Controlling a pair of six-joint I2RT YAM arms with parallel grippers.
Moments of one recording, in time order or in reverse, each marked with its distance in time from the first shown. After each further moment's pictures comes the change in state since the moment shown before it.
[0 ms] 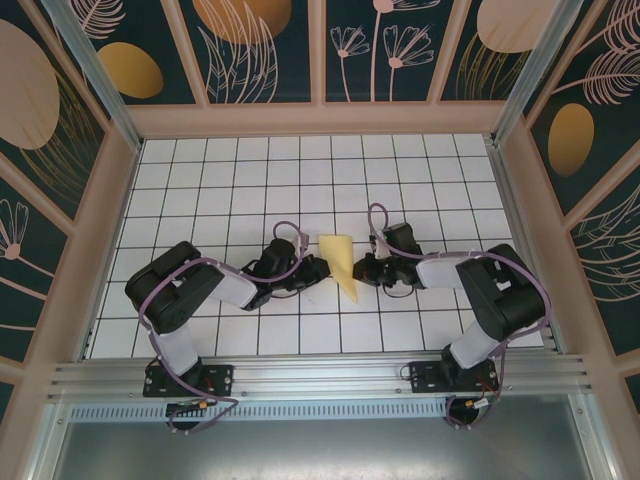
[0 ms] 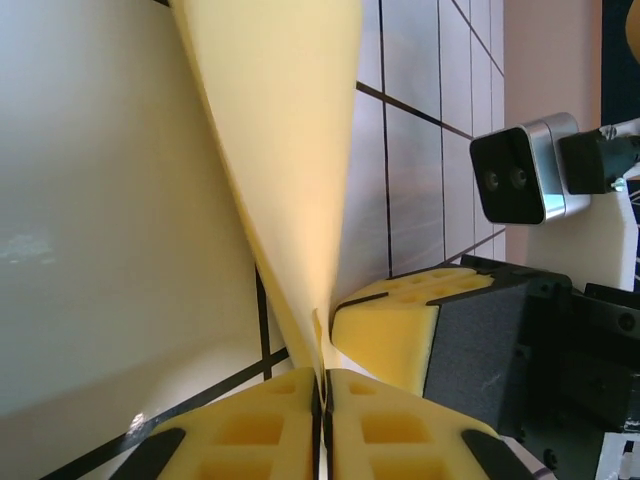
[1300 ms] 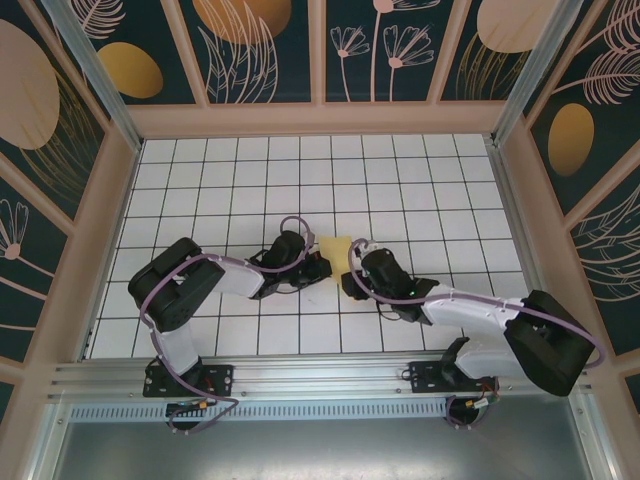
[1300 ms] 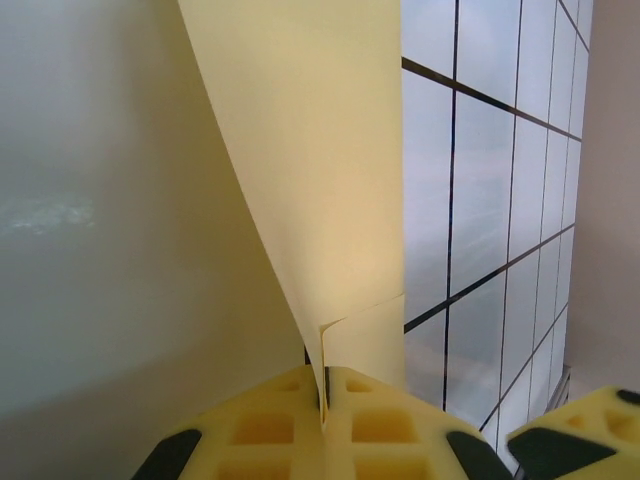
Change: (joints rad) left arm 0.000 0.018 0.131 -0.267 -0.008 0.056; right arm 0.416 -0.369 -0.111 -0.081 0.671 -0.180
